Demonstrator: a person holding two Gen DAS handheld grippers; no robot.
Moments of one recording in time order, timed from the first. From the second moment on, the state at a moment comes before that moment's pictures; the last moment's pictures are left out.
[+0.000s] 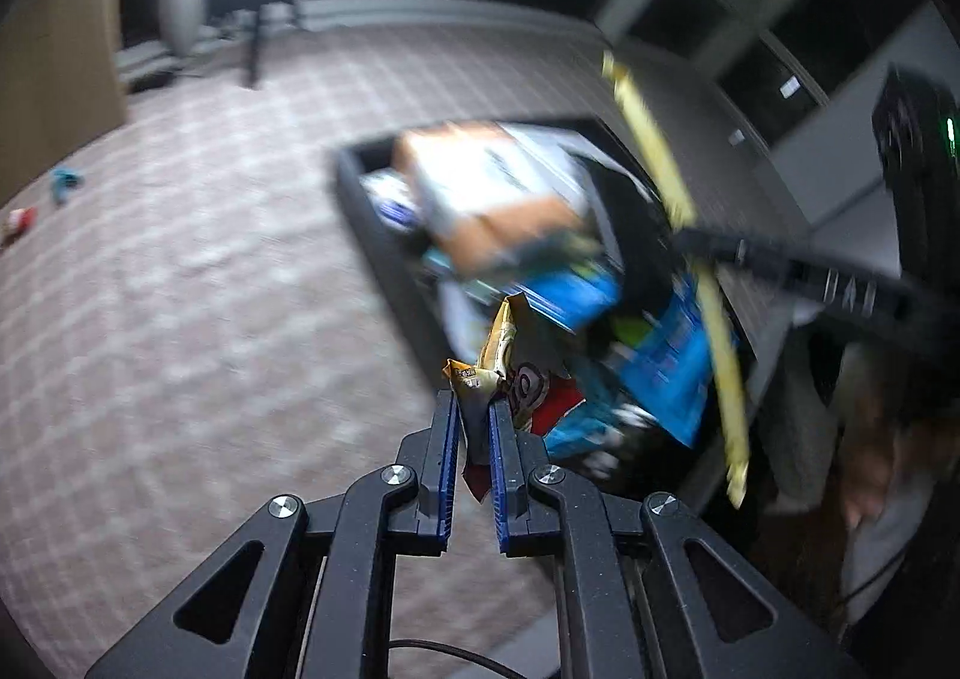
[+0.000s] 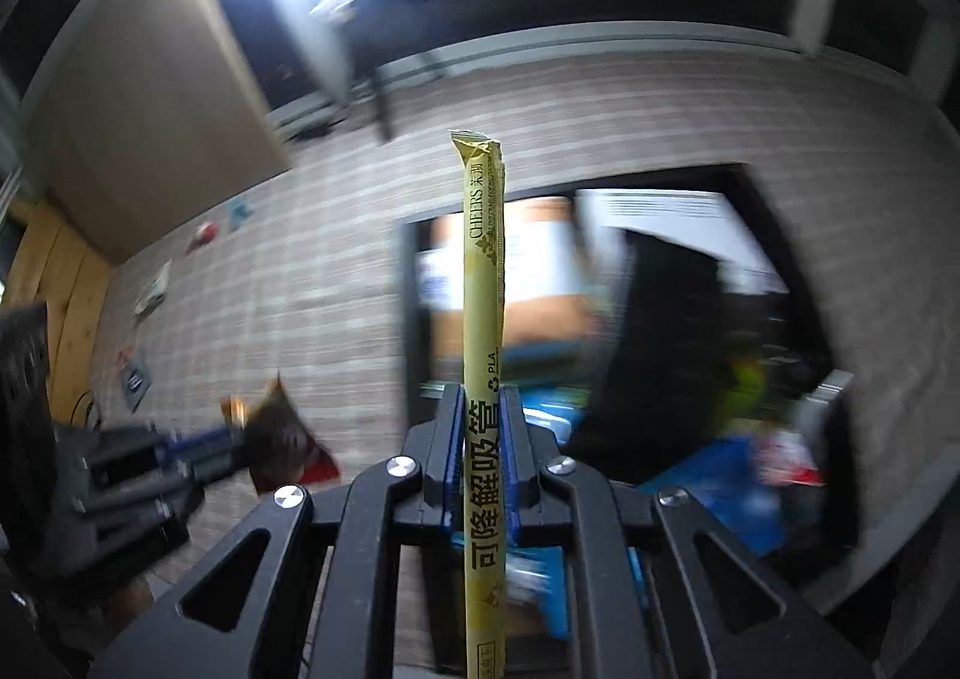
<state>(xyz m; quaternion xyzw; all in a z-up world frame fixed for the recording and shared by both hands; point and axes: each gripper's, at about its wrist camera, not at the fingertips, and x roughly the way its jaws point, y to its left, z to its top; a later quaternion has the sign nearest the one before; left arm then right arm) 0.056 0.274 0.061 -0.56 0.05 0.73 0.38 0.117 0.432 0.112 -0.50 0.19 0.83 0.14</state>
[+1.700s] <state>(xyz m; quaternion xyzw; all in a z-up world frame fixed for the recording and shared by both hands) 0.012 0.150 0.046 -0.57 0.03 0.79 0.20 0.023 0.428 0.124 -0.51 0.10 0.85 0.09</state>
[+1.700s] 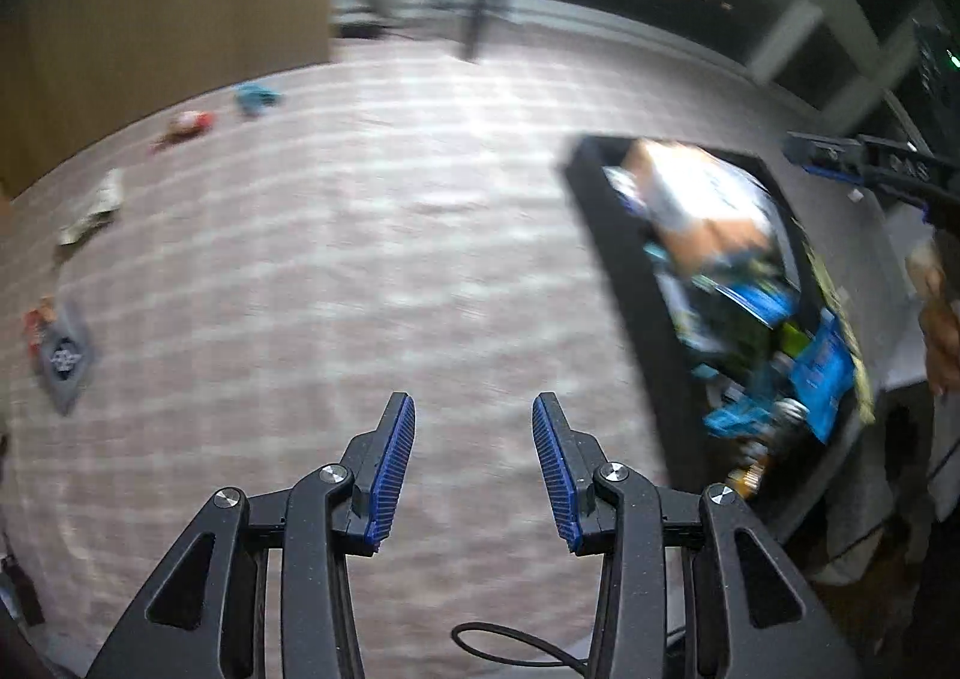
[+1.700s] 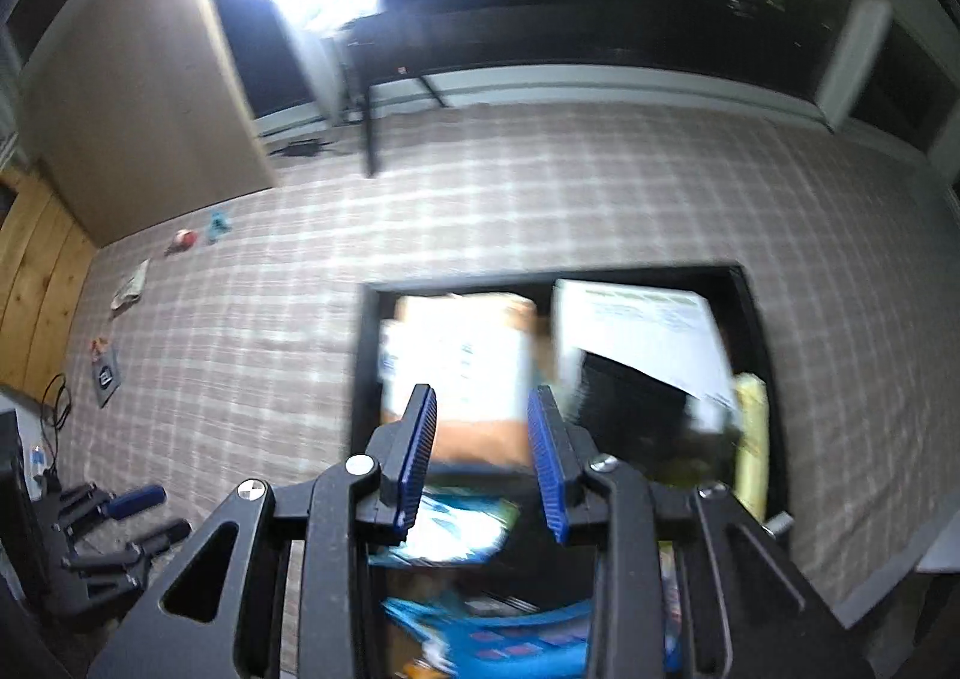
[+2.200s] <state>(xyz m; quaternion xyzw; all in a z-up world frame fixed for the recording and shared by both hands) -0.097 -0.017 0.035 -0.57 0.00 0.82 0.07 -0.107 0.290 0.107 -0.53 0.03 0.85 -0.01</state>
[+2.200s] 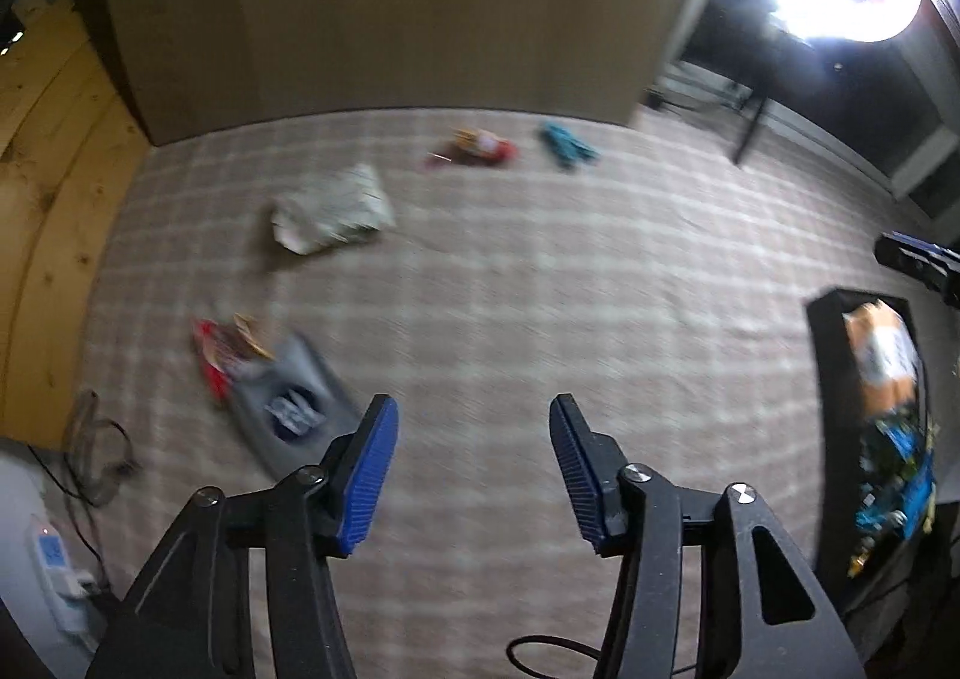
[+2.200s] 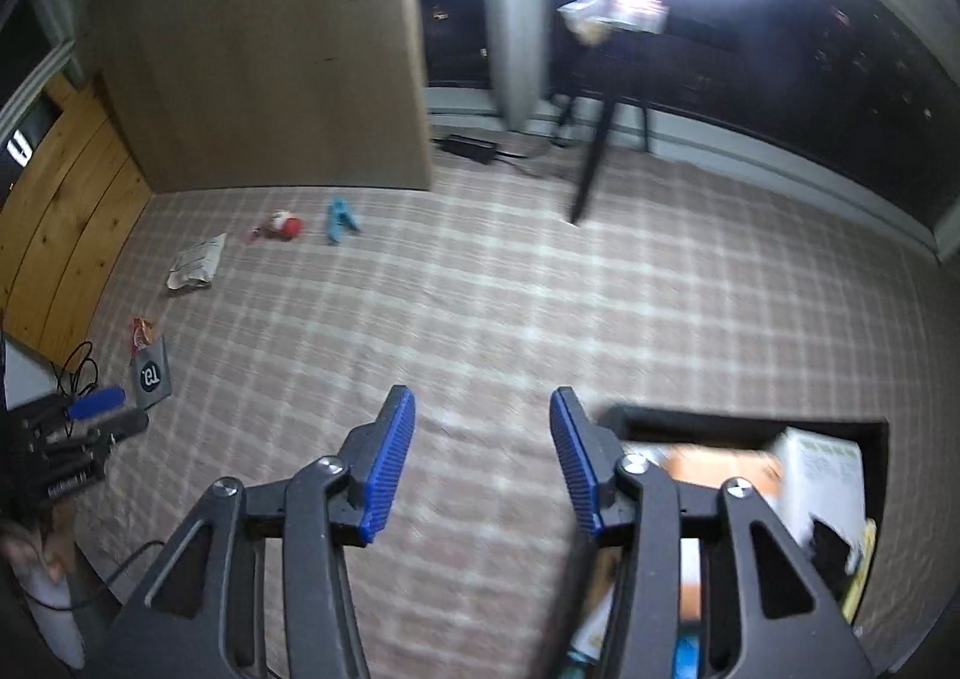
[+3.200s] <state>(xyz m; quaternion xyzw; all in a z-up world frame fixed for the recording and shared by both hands) -0.264 -0.044 -0.070 -0.60 0.23 0.74 0.19 -0.321 0.177 -0.016 -0.61 -0.01 0.79 -0.08</state>
